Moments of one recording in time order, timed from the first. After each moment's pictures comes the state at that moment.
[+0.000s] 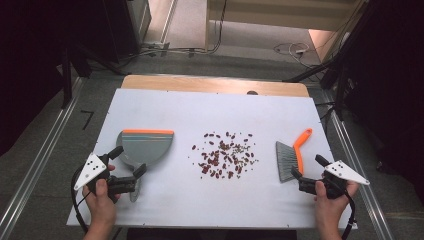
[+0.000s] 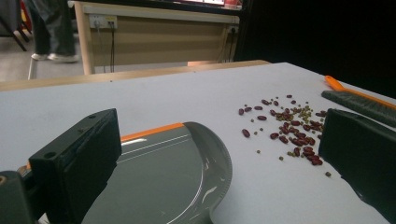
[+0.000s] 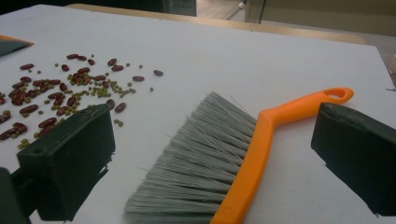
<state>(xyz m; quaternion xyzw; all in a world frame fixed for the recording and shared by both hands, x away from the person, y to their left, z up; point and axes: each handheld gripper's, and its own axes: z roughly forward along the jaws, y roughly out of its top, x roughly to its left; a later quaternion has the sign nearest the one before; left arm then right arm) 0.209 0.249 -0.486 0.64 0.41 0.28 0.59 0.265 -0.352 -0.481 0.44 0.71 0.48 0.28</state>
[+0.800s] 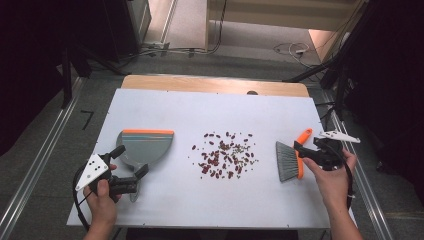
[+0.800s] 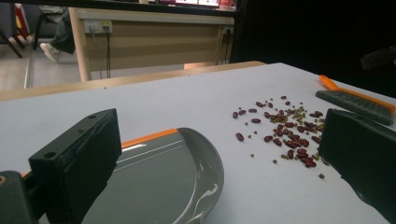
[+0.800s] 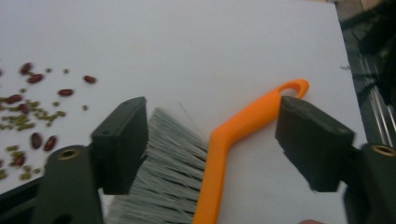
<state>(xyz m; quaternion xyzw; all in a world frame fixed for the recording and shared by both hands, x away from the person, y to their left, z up) 0.208 0.244 -0.480 0.64 0.40 0.29 0.59 0.335 -0.336 -0.437 0.56 0.72 0.33 0.25</state>
